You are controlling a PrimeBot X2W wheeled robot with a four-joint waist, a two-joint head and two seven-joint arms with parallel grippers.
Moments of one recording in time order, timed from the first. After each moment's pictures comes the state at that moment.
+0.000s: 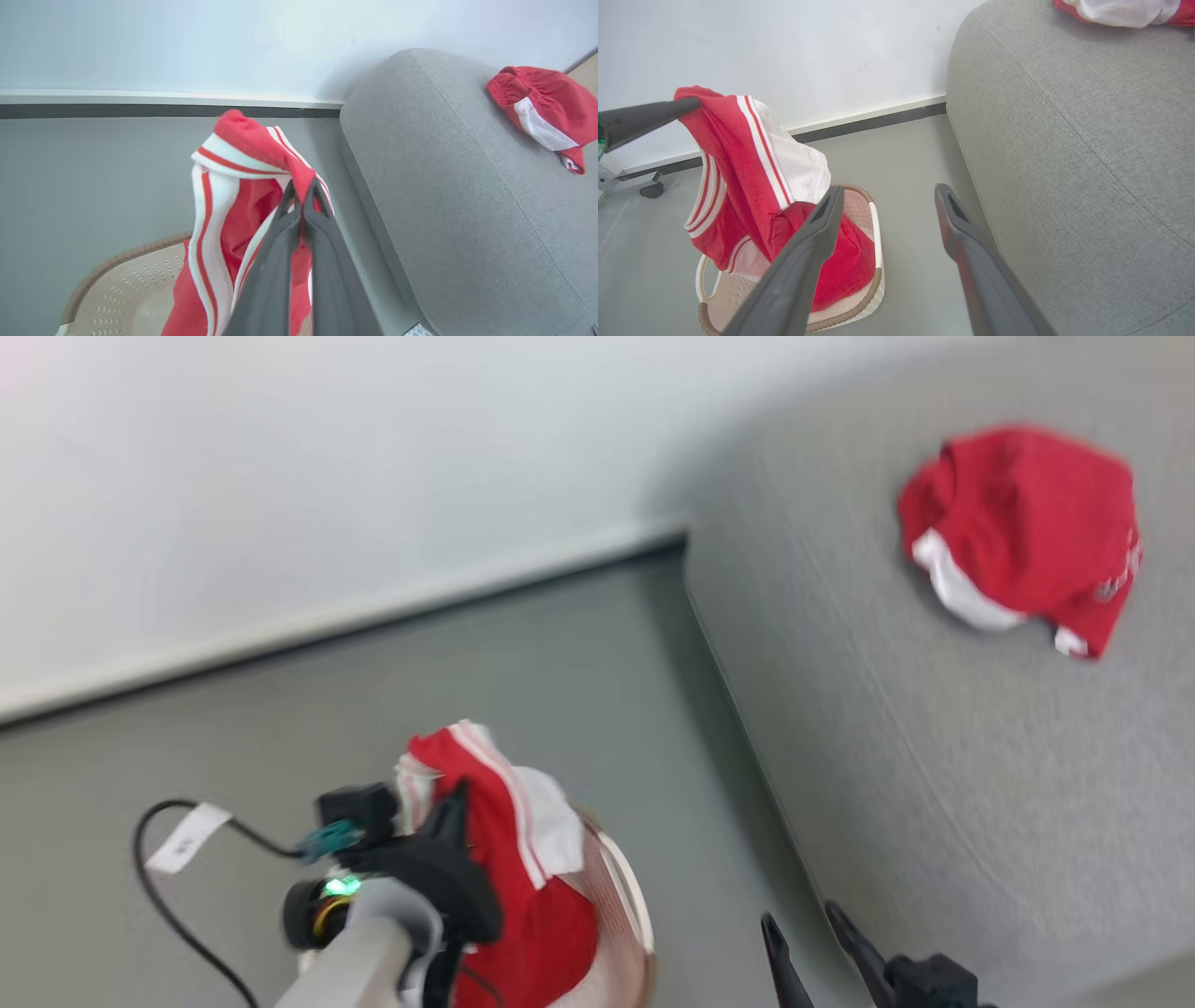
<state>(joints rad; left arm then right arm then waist) -0.66 0.05 -0.61 0.79 -0.80 0.10 -0.22 0.01 -0.05 0.31 0.20 0.11 0.13 -0.17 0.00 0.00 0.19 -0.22</state>
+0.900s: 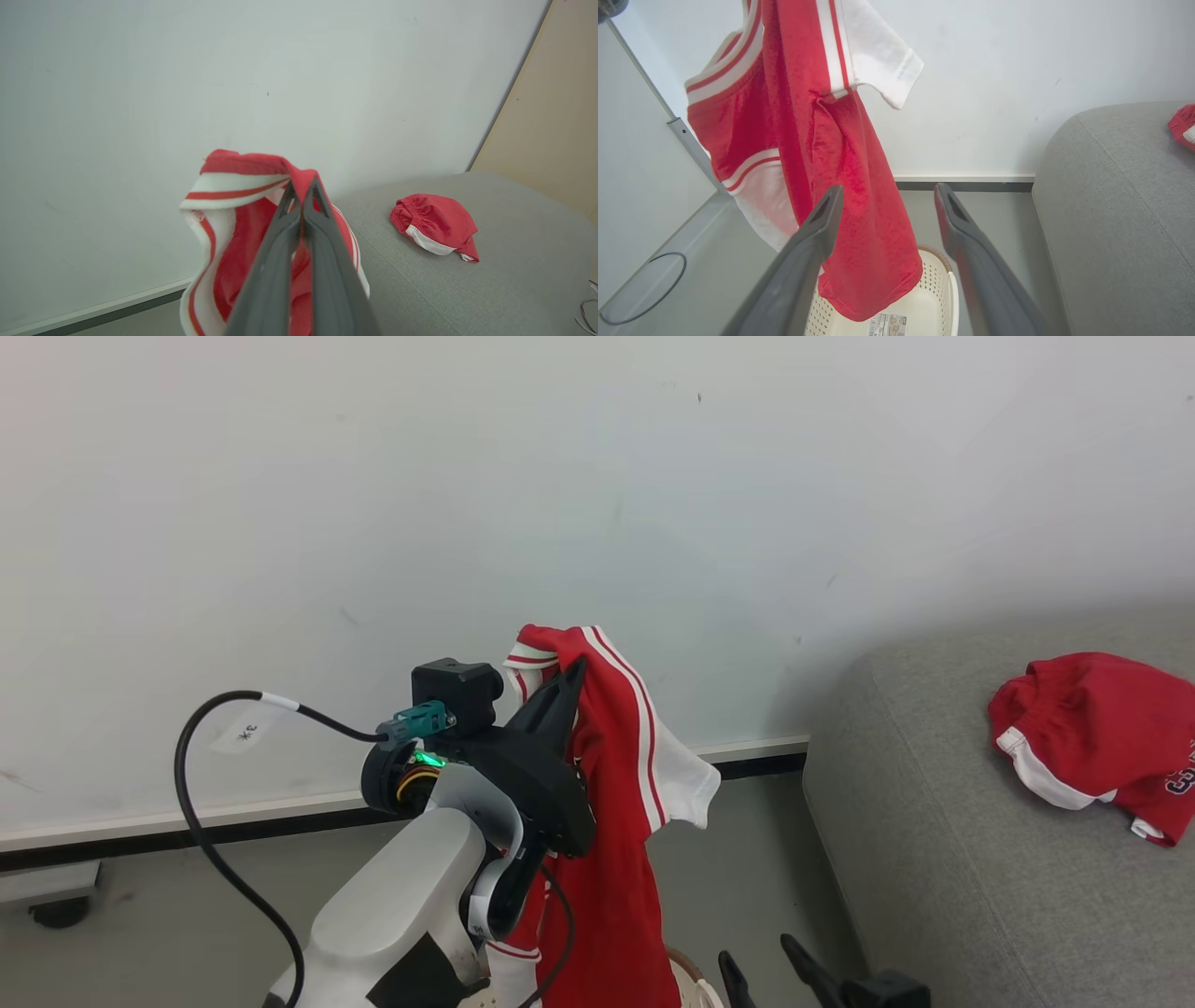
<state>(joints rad) -0.80 0.06 -0.75 0.51 -0.78 0.15 -0.10 0.05 -0.05 0.39 0.16 0.12 0.13 -0.09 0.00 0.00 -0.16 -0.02</state>
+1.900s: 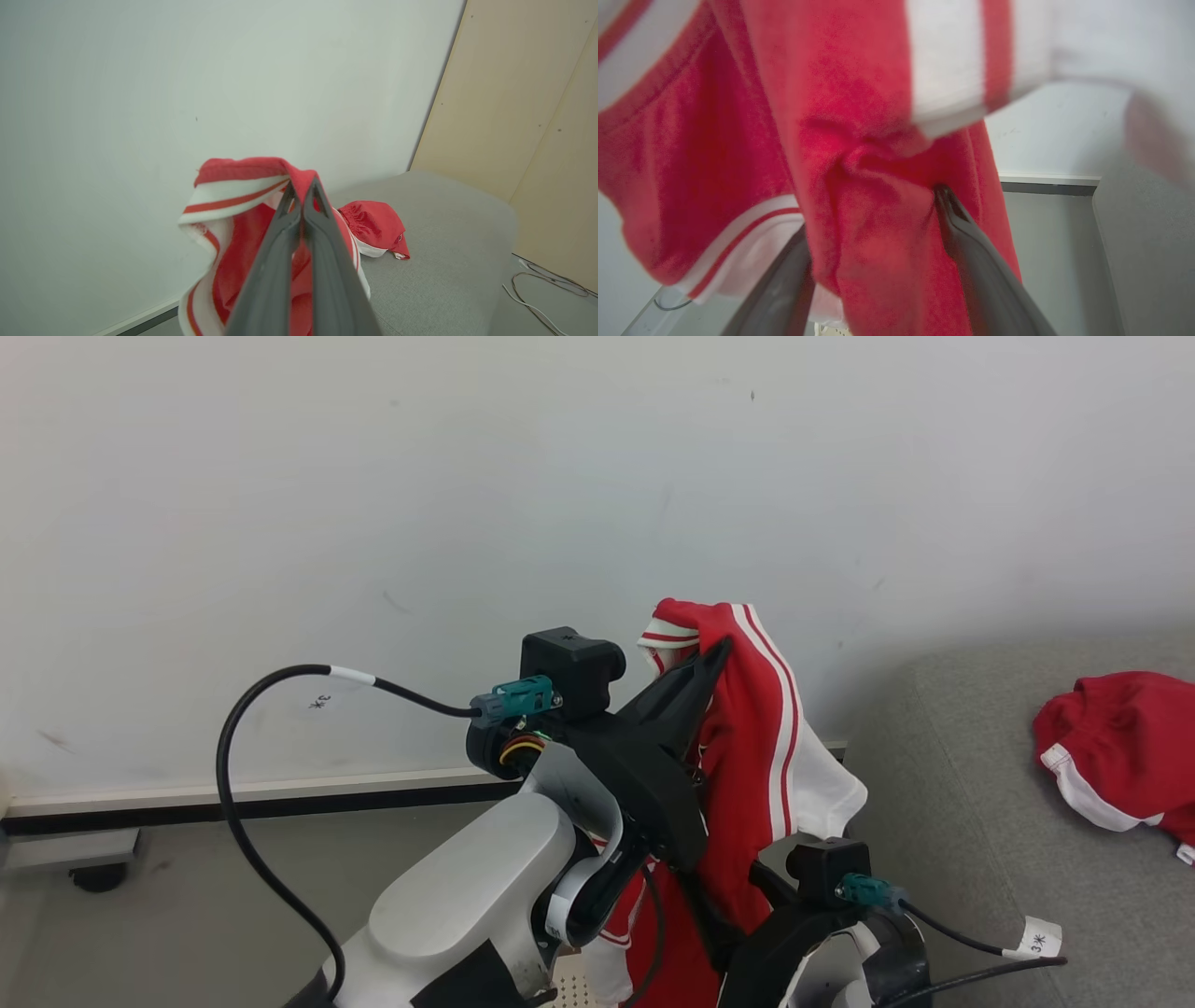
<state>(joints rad) -0.85 0.05 -0.90 0.25 -0.87 0.19 -0.03 -0.31 -0.05 0.49 0.50 0.34 0.13 -0.01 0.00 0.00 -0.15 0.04</state>
